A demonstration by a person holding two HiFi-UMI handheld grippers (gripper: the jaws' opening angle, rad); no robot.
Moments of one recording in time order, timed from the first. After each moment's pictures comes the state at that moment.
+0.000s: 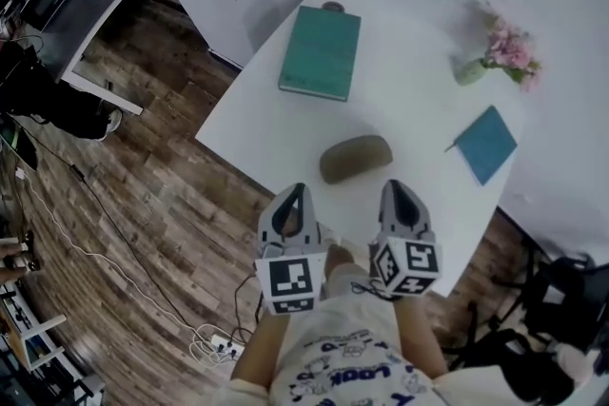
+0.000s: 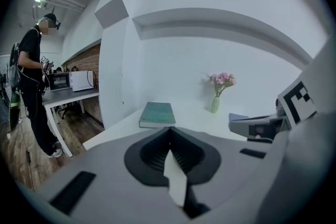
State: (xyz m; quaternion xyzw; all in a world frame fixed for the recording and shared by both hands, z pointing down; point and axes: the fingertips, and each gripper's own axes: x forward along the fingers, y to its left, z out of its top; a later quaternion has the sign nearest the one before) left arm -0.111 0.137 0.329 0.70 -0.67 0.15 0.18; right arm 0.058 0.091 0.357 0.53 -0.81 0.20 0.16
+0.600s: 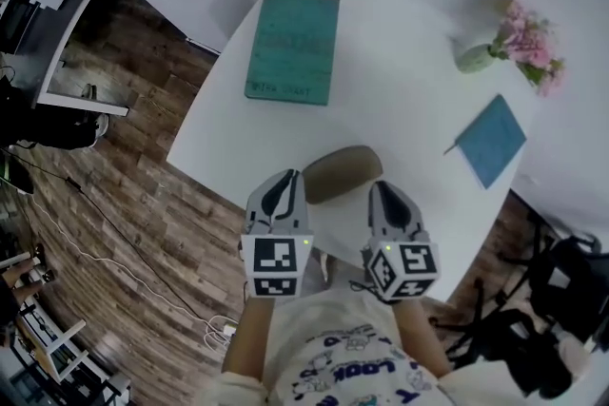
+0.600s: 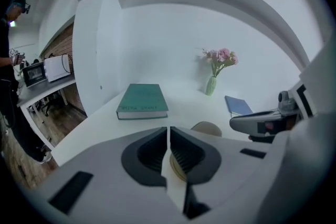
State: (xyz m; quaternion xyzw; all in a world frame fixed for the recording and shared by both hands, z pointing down) left arm -0.094 0.051 0.393 0.74 -0.58 0.23 0.24; right arm 0.060 0.048 0.405 0.50 -0.80 0.27 0.19
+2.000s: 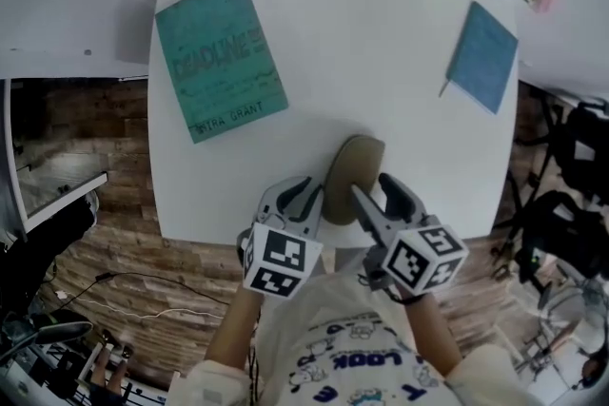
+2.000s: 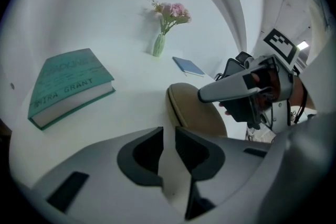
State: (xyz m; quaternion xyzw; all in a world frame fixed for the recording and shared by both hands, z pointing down) left arm -0.043 0.058 0.474 0.86 -0.21 0.37 0.27; right arm 0.041 0.063 0.439 0.57 -0.64 0.51 0.11
